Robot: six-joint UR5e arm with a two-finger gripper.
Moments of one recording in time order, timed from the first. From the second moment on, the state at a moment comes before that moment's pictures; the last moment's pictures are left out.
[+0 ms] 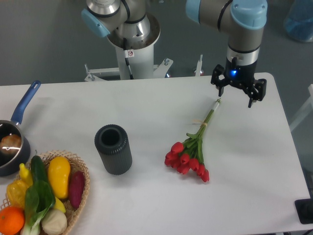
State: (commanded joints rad) arm 2.83 -1.72 -1.75 -1.04 1.52 1.40
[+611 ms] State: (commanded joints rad) arm 2.81 -1.74 -1.85 -1.02 1.49 1.39
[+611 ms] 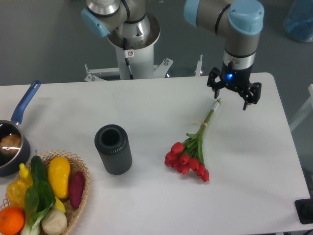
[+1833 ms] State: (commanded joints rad) arm 2.67 -2.08 -1.75 -0.84 1.33 1.10
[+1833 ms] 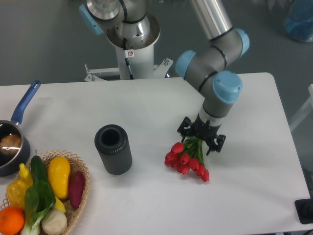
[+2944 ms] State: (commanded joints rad) arm 2.74 -1.88 -1.69 -0.86 1.34 1.04
